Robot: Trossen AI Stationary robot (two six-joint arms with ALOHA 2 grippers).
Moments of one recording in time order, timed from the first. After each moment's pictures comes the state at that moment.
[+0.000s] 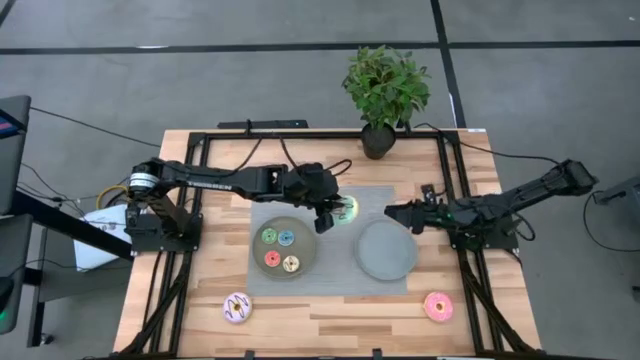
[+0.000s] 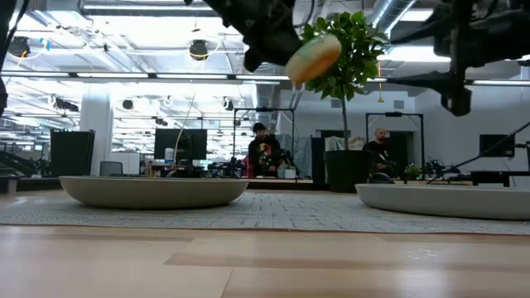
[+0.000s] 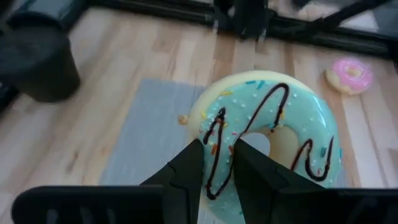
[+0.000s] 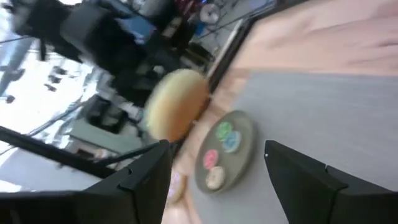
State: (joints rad) left arm 0.04 1.69 1.37 -0.26 -0.07 -0.14; right arm 0.31 0.63 0.23 0.23 0.50 1.03
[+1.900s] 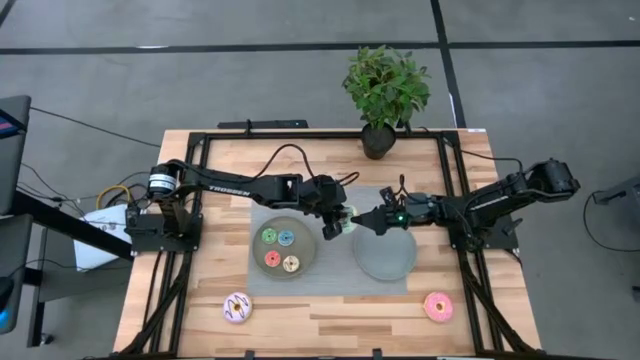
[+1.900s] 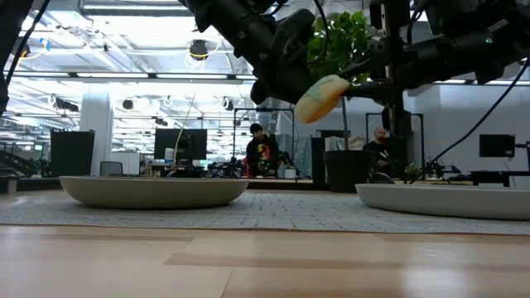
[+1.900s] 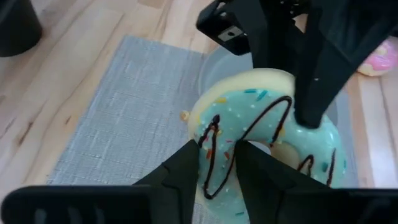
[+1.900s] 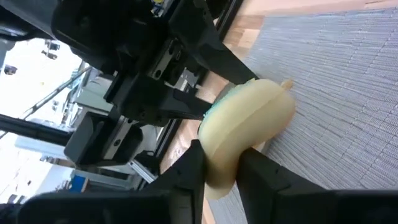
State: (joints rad) left arm 0.04 1.84 1.37 -0.21 -0.03 -0.23; right arm 0.08 1.26 0.37 0.66 0.09 1.07
